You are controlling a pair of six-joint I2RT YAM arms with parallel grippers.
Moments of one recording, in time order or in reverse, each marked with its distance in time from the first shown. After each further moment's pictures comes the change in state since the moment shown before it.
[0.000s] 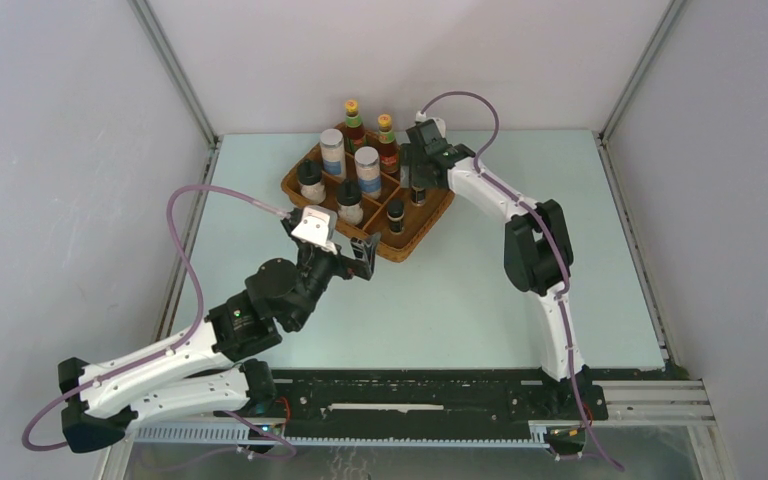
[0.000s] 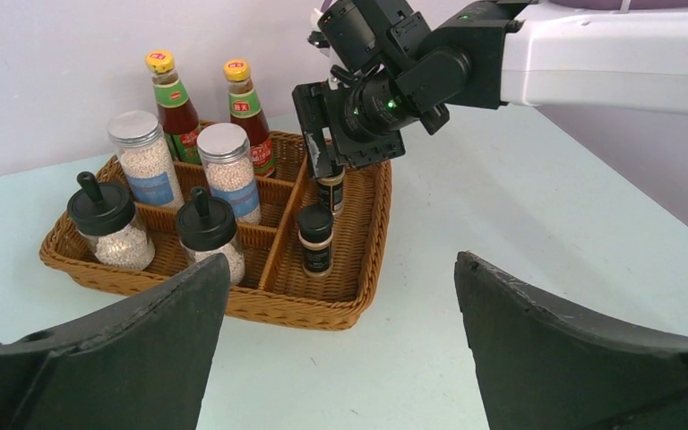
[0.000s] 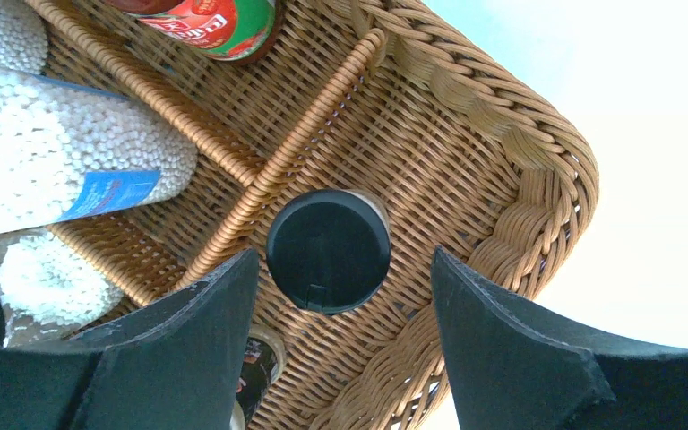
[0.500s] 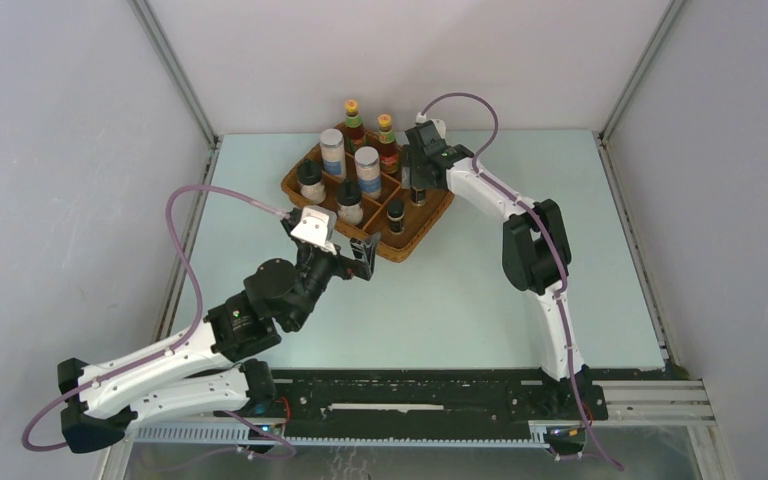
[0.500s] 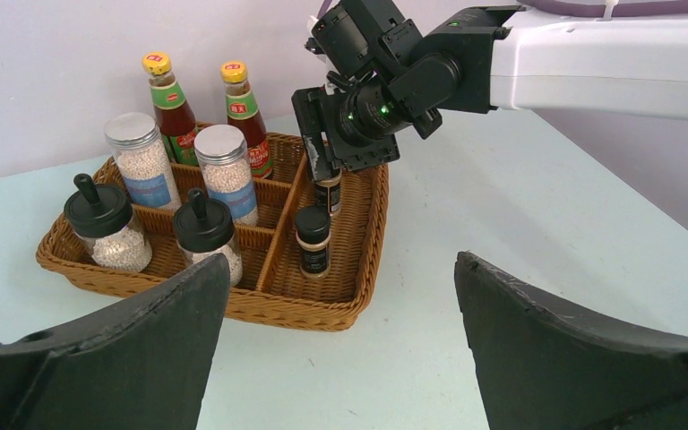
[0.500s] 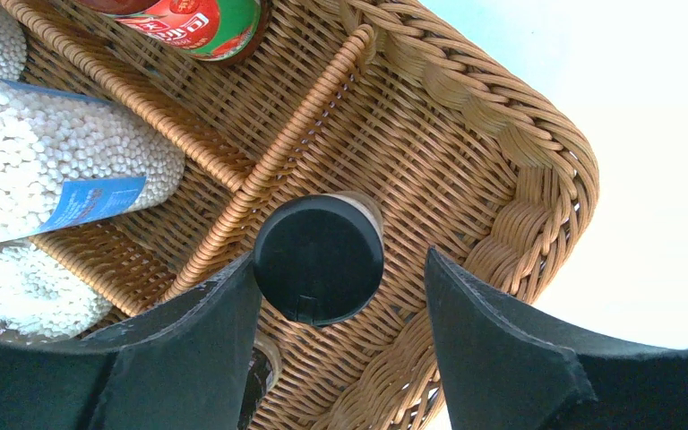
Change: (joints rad) left arm 0.000 -0.002 0.000 0.000 0.005 0.000; right arm 0.000 0.014 0.011 -0.008 0.011 0.011
